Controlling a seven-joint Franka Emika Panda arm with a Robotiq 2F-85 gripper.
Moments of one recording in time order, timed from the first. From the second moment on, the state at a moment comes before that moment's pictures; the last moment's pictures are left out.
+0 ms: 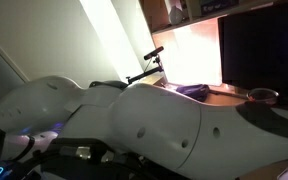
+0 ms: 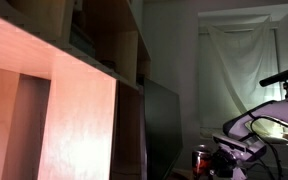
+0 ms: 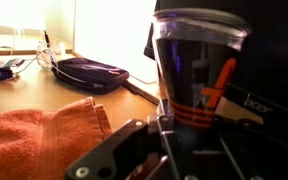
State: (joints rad) arm -0.52 1.47 0.07 -0.86 1.35 1.54 0.62
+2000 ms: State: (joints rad) arm -0.51 1.47 0.07 -0.80 1.36 1.50 0.55
